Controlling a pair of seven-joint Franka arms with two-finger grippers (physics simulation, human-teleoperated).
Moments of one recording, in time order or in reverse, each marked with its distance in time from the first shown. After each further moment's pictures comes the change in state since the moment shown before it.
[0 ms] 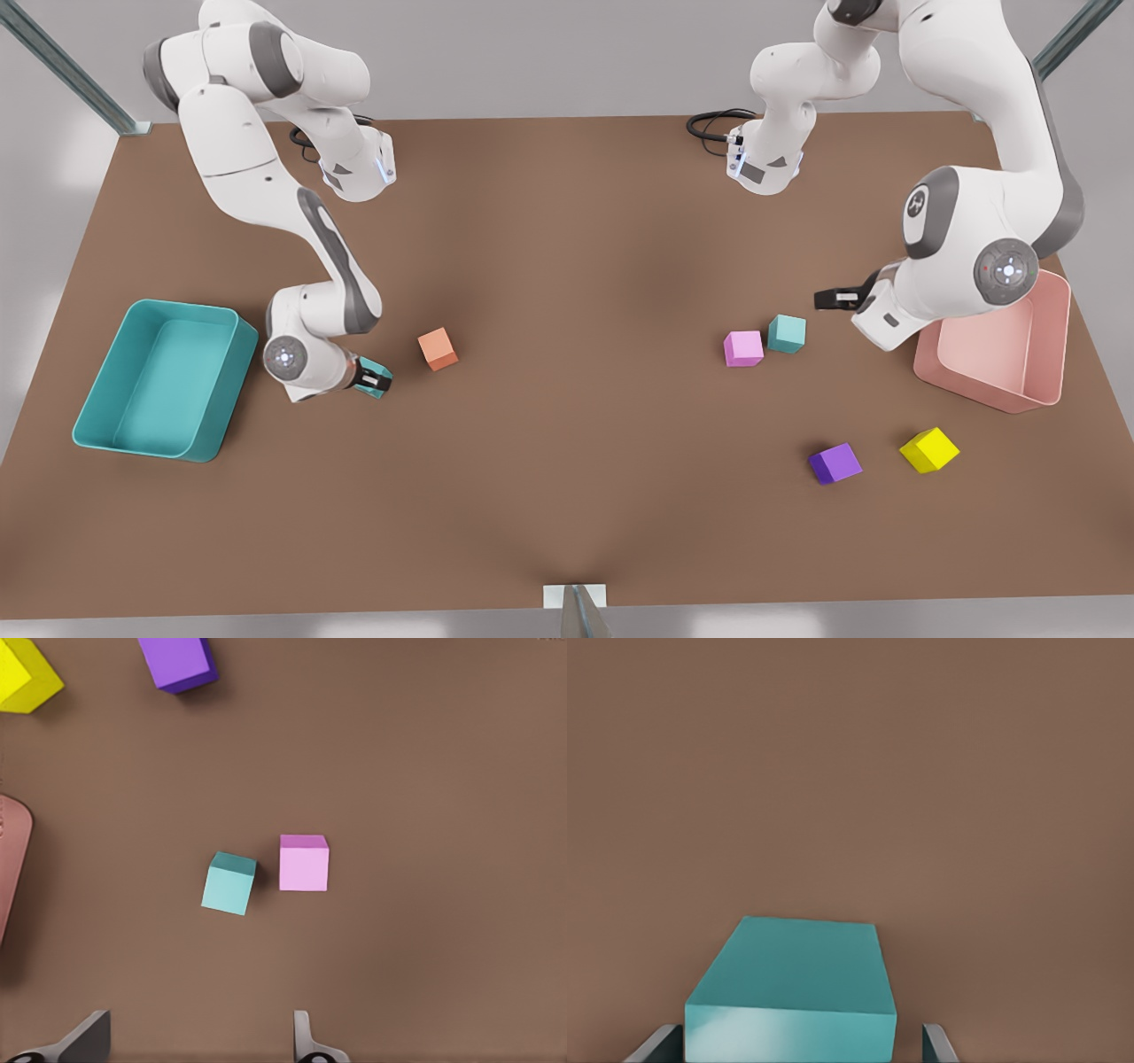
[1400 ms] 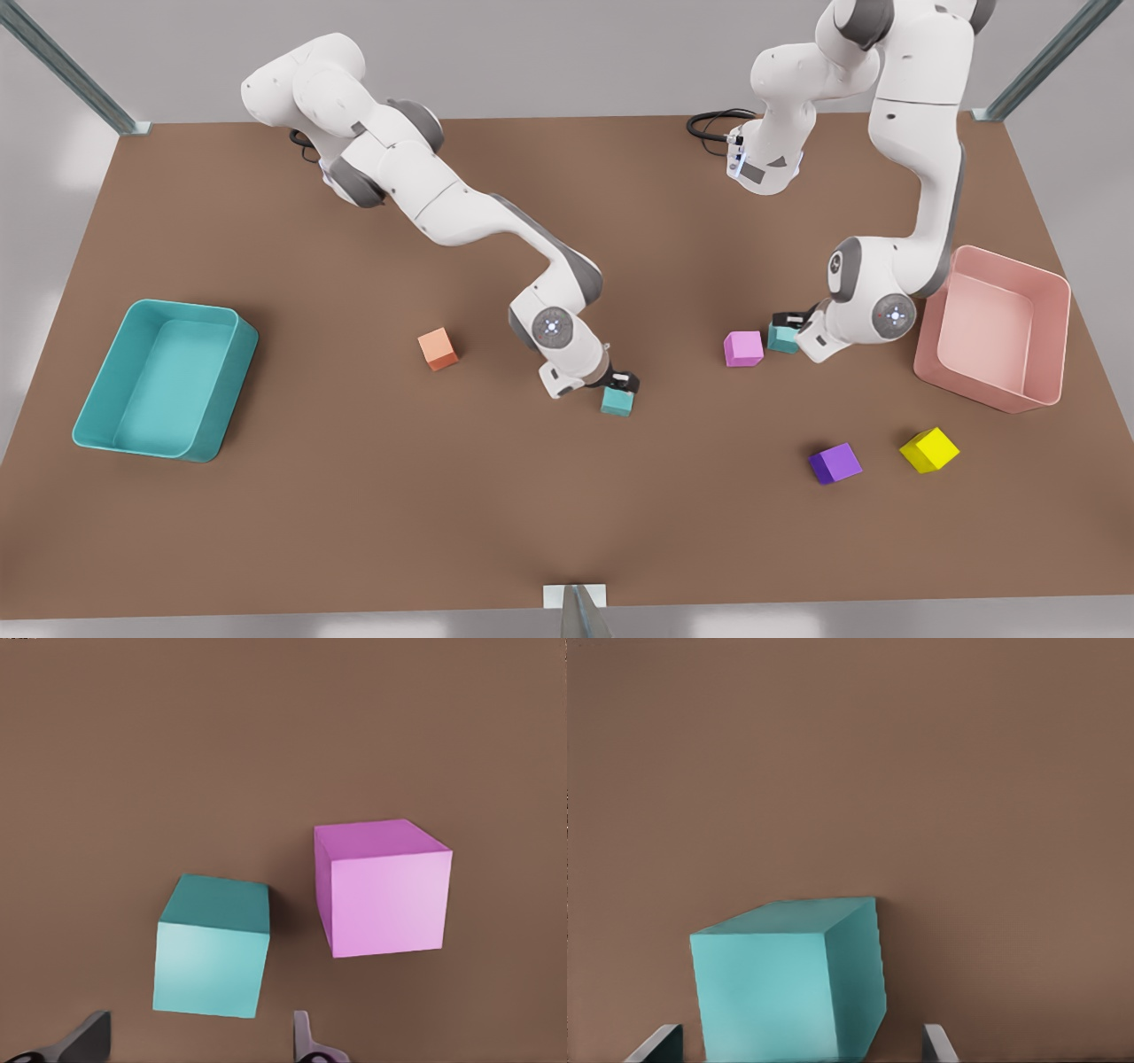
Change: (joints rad) left arm 0.055 0.058 0.004 -0.638 0.001 0.666 0.179; right arm 0.638 0.636 0.050 1.083 0.107 0.025 0.510
